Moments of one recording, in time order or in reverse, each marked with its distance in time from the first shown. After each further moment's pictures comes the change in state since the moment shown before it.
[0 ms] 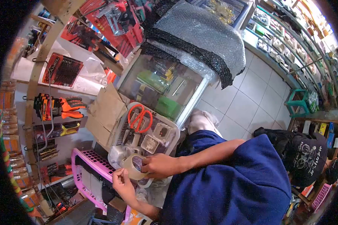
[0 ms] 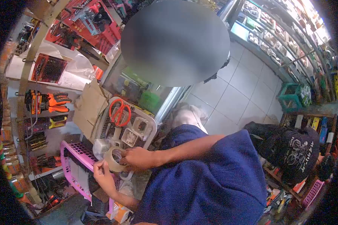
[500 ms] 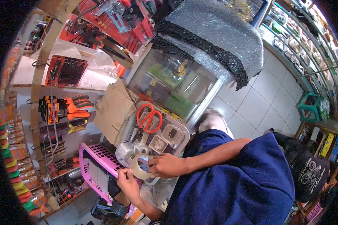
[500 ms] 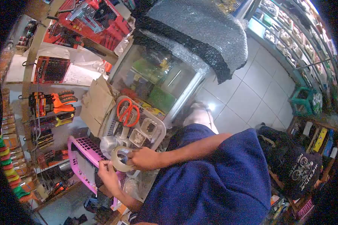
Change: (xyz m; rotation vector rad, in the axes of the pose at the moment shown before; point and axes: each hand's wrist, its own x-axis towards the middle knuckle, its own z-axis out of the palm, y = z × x) left_hand 0.010 0.018 -0.004 0.385 -0.031 0.012; right_hand 0.003 0.011 0.001 0.013 -0.072 -0.012
